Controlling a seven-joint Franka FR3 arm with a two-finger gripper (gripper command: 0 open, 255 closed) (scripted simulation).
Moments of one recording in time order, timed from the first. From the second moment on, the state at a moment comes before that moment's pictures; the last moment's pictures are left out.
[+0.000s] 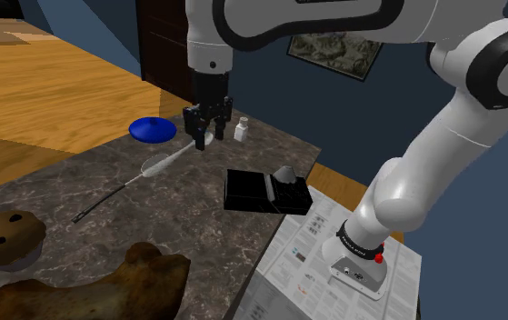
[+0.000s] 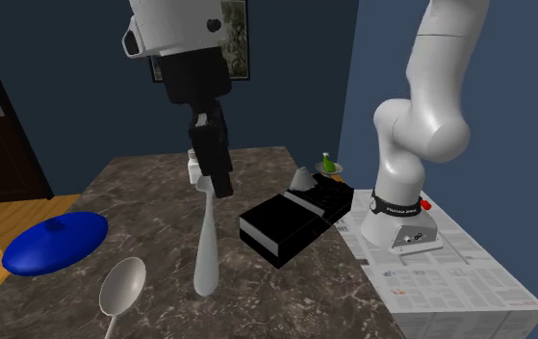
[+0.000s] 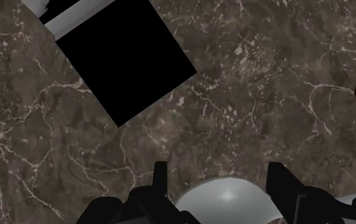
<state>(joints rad) 0.12 -0.08 0.39 -1.94 0.13 1.73 0.36</state>
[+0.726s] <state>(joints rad) 0.08 -0.48 0.26 -2.30 0.18 1.68 0.15</state>
